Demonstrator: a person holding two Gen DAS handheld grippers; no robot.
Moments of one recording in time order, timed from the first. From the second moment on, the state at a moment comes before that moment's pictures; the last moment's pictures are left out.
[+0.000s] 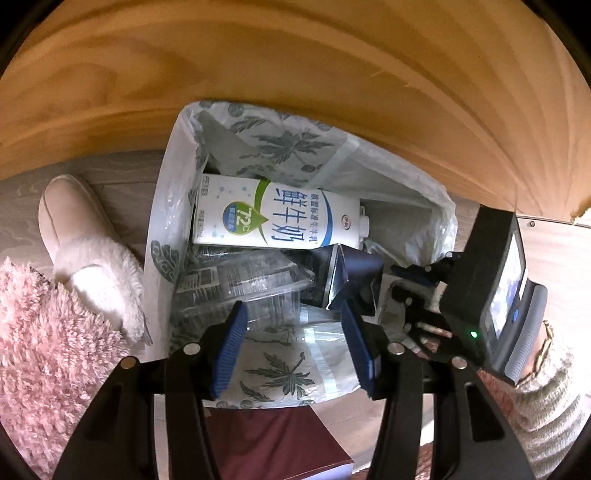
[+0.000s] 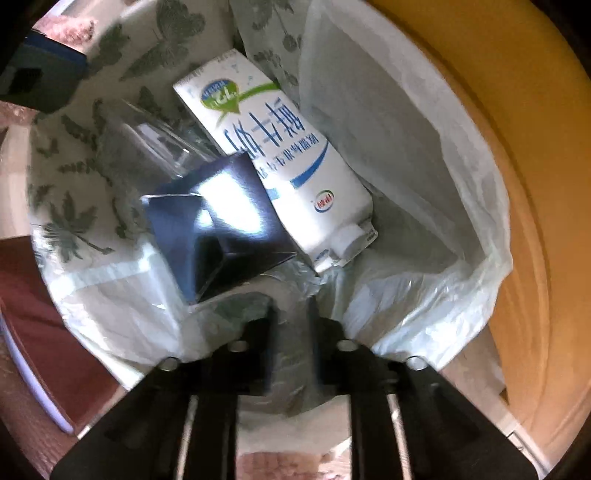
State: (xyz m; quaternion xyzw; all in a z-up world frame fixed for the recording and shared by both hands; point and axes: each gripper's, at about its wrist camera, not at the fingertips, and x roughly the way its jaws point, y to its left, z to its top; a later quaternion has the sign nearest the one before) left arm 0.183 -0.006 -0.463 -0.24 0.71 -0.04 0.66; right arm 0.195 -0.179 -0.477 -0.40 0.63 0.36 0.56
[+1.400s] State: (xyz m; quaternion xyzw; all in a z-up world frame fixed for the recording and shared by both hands) left arm 0.120 -0.029 -0.223 -0.06 0.42 -0.07 0.90; right arm 0.128 -0.257 -0.187 -0.06 0.37 0.21 0.90
